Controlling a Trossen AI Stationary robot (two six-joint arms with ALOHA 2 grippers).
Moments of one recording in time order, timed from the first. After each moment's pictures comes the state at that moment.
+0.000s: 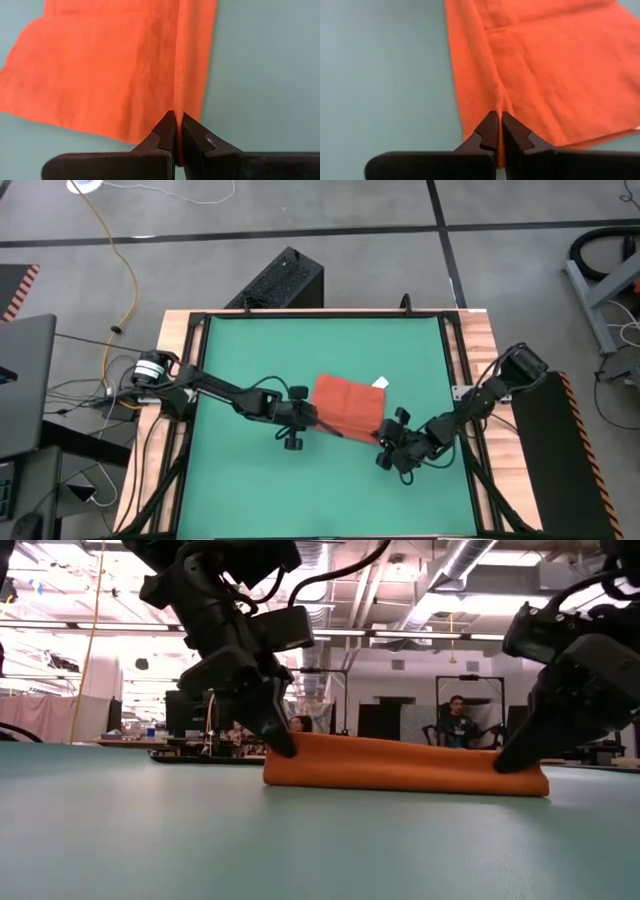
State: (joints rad) left arm -0.13 1.75 0.97 -0.10 -0.19 0.05; right arm 0.60 1.52 0.56 -0.05 0.68 0.89
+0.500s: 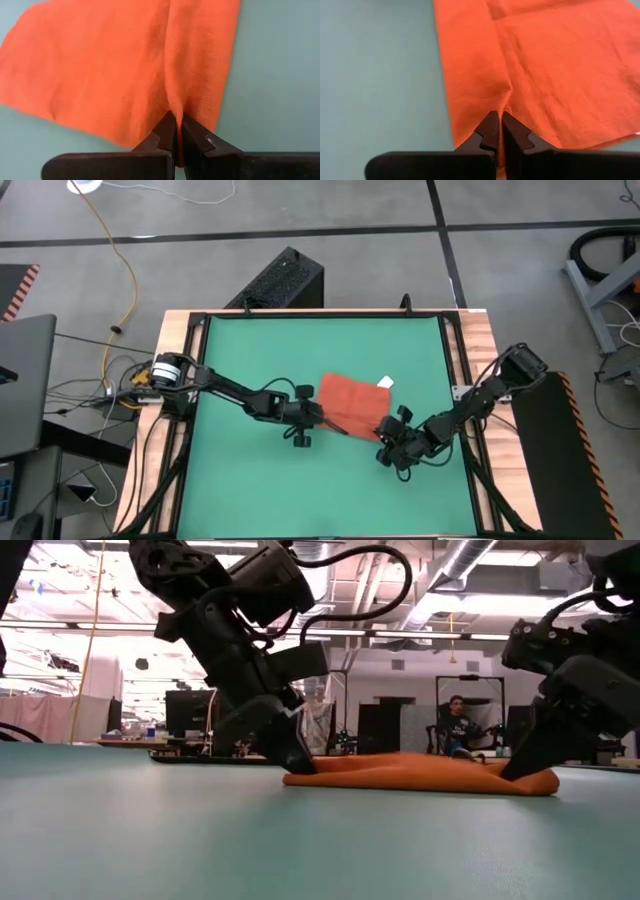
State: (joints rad) left arm -0.11 1.88 0.97 0.00 -0.25 0.06; right arm 0.58 1.53 0.56 -0.11 0.65 0.95
